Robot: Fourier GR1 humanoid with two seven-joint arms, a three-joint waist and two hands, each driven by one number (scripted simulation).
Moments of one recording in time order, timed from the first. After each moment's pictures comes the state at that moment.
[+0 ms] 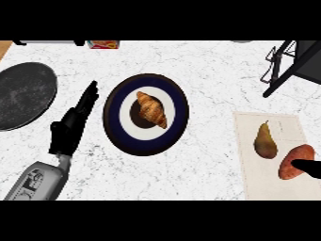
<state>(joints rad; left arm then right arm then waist) -0.24 0.32 -0.30 -1.39 0.15 0.22 -0.01 0.09 -0.83 0.22 -1.89 0.31 -0.54 1.27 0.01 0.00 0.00</state>
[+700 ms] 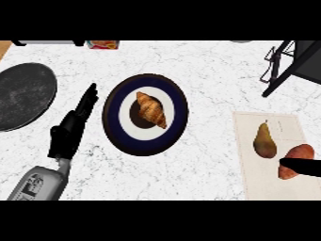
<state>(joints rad) -0.21 0.31 -0.29 -1.43 0.11 0.22 0.01 0.05 -0.71 0.23 -1.77 0.38 -0.50 1.24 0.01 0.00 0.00</state>
